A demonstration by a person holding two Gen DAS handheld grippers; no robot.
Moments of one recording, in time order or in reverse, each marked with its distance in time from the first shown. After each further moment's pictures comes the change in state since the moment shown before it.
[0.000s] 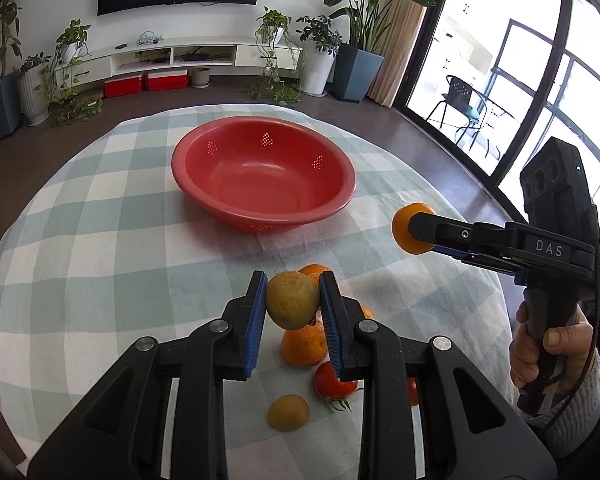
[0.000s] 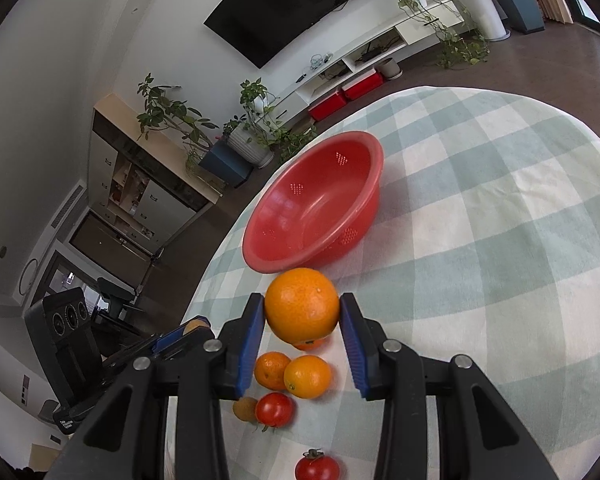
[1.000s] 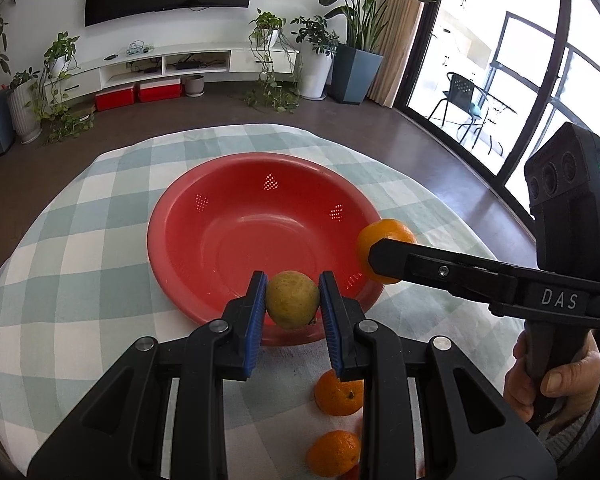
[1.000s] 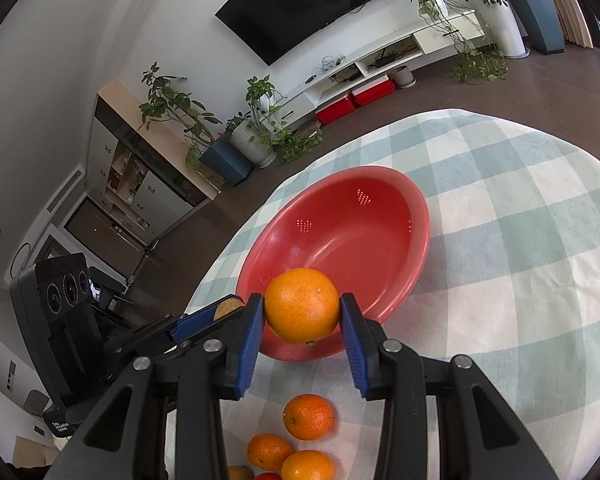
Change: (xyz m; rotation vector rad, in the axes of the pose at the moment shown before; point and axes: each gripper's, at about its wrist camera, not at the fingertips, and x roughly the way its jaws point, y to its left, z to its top) left arm 0.063 0.007 0.071 0.038 -0.002 0.011; right arm 0.053 0.013 0.052 -0.073 0.004 -0.017
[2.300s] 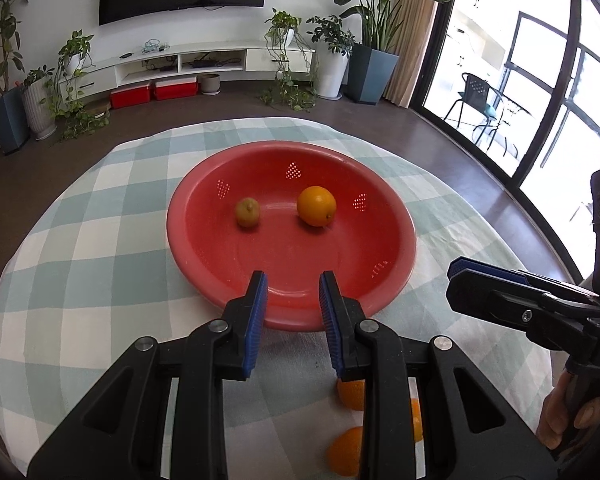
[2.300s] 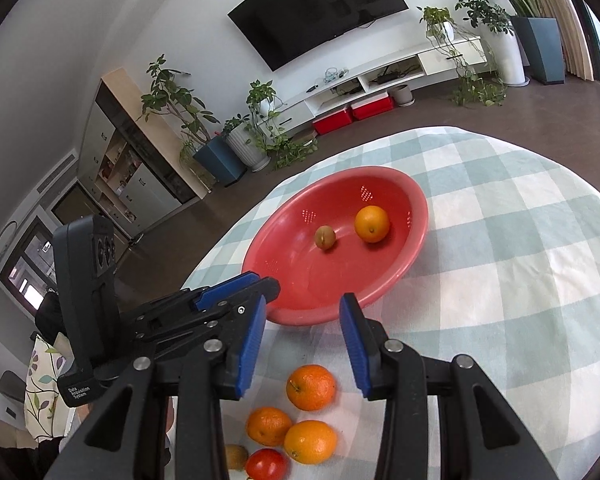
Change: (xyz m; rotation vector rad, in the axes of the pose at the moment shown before) left arm 0.007 0.011 -0.014 -0.019 -0.002 0.056; right arm -0.022 0.027 -0.028 -0.089 -0.043 -0.071
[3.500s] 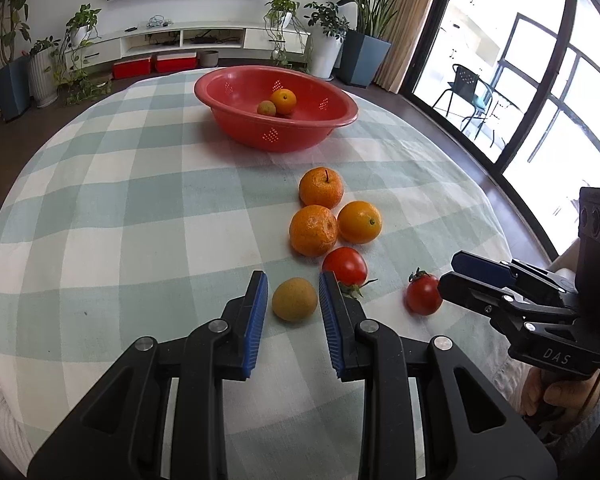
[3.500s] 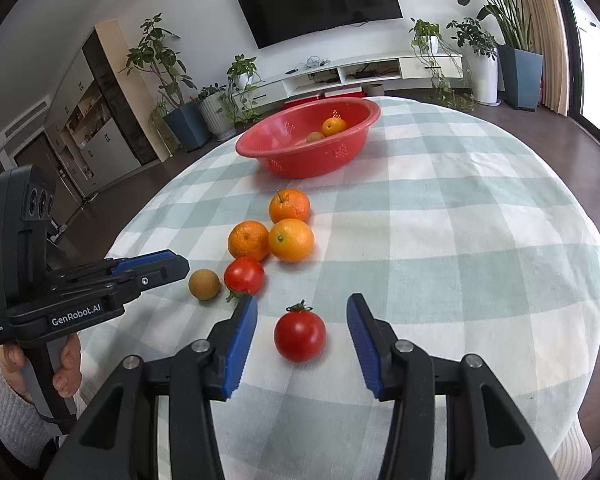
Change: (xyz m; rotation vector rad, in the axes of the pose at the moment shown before) left arm -0.094 -0.019 -0.144 -0.039 0.061 -0.042; right arm -0.064 0.027 -0.138 -0.142 0.047 -0.218
